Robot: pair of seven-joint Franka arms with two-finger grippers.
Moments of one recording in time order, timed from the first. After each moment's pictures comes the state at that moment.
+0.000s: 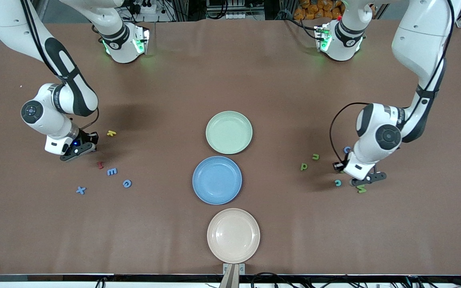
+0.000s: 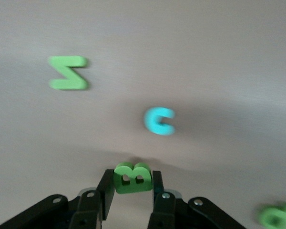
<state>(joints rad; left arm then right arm) -0.03 0.52 -0.14 -1.97 0.16 2.51 -0.50 -0.10 0.37 -0.06 -2.34 0.00 2.72 -0.66</state>
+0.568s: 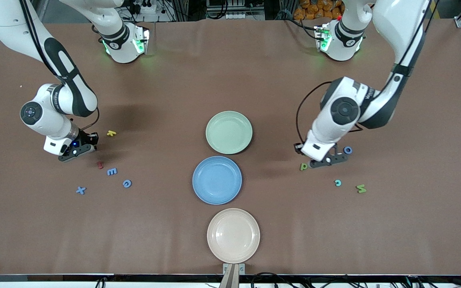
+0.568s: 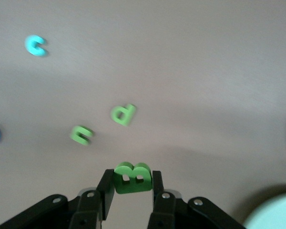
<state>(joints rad) -0.09 0.39 -0.38 -1.93 0.16 2.29 -0.75 -0.09 0.37 -0.06 -2.33 0.00 2.67 -0.57</state>
